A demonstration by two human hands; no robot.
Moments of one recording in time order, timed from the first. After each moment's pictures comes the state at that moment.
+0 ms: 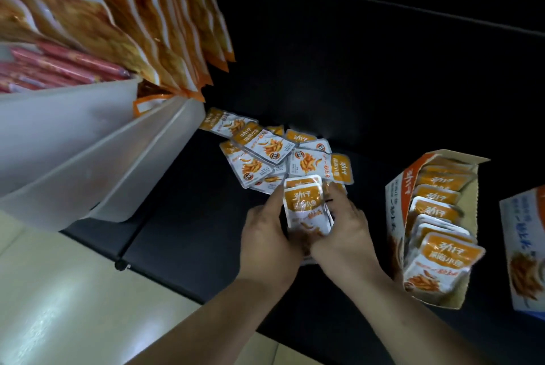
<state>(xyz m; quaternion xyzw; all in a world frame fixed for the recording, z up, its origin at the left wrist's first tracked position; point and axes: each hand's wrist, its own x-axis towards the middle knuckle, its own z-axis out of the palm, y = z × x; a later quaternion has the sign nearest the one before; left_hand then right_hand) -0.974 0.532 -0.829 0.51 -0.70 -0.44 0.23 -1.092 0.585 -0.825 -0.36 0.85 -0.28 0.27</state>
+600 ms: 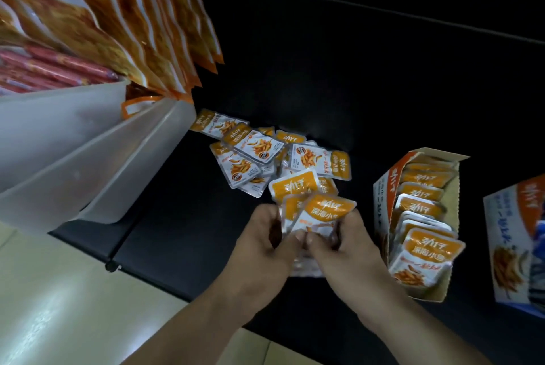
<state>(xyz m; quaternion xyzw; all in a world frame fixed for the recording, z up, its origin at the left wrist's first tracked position) -0.959 0.547 -0.803 0.45 -0.58 -0.65 0.21 -1.094 0.621 -0.787 -0.27 0.76 -0.42 0.42</state>
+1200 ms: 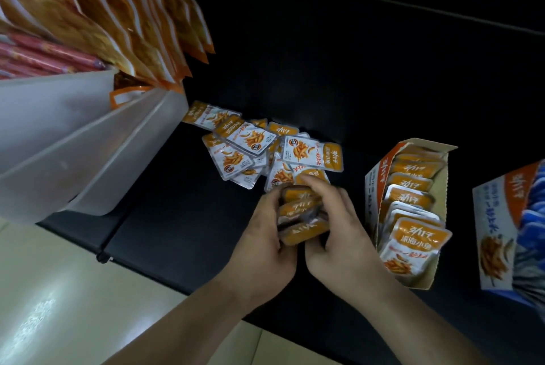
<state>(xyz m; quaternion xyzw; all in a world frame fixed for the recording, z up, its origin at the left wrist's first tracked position) -0.968 0.552 -0.802 0.41 -0.70 -0.55 0.20 -1.106 0.626 -0.790 -0.50 0.70 -0.40 0.31</state>
